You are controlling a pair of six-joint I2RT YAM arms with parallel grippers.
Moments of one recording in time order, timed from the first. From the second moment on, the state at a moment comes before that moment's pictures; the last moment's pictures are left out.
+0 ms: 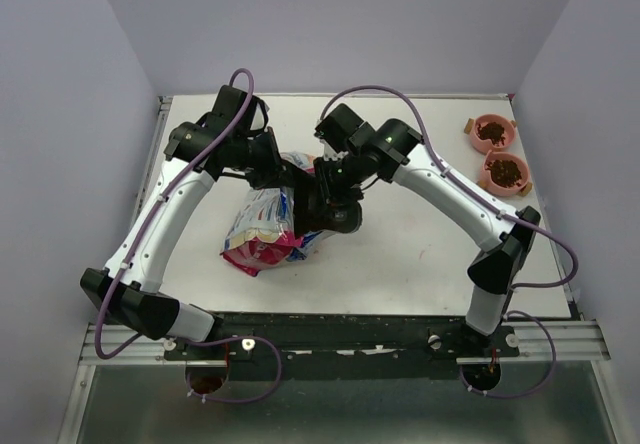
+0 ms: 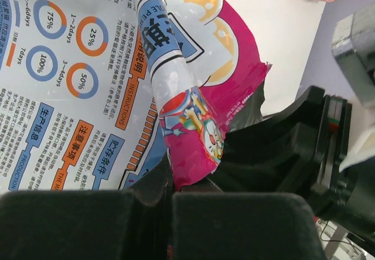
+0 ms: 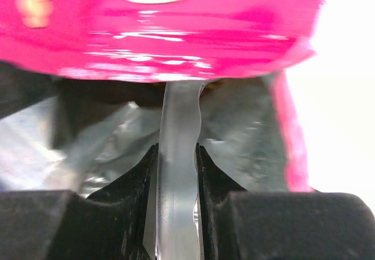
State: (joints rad) left arm -0.42 1.42 1.67 -1.16 0.34 -0.75; right arm 0.88 1.83 2.00 -1.22 -0.24 0.61
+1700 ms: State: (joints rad) left arm -0.42 1.41 1.73 -1.25 0.28 -0.73; right arm 0.65 1.24 0.87 0.06 -0.93 1.02
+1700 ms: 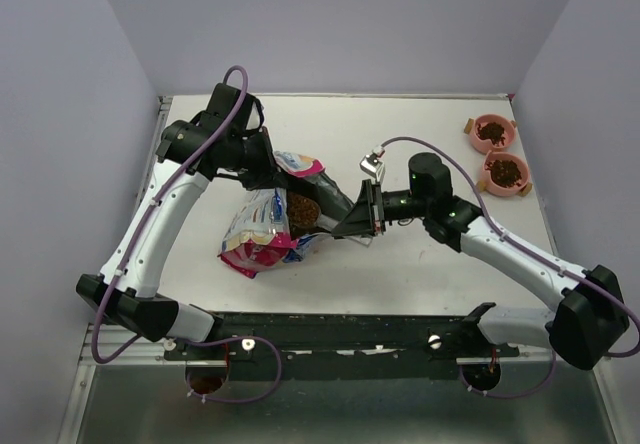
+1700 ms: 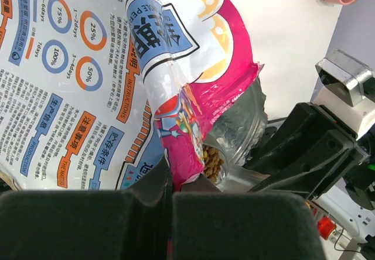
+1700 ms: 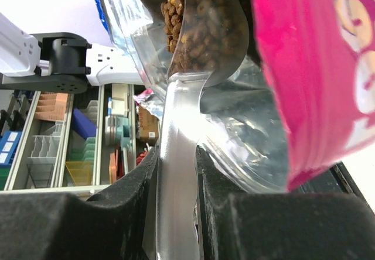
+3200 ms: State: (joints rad) left arm -0.42 1.42 1.76 -1.27 0.28 -0.73; right arm 0.60 1.27 1.09 -0.42 -0.76 0.81
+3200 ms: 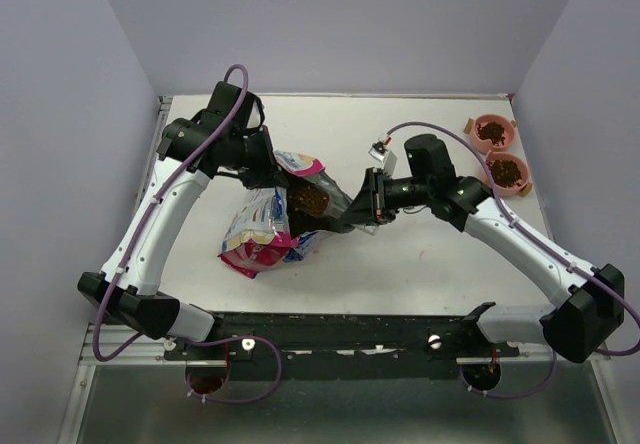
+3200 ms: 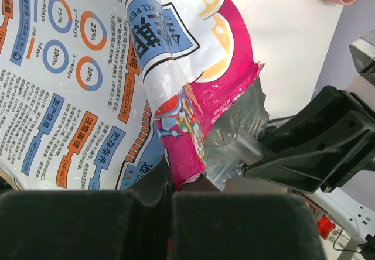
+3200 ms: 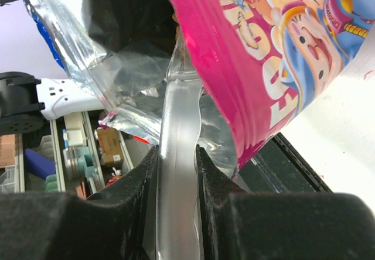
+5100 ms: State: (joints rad) left arm -0.42 1.45 1.79 -1.29 0.29 -0.71; right arm 0.51 1.01 0.60 0.27 -0.88 1.22
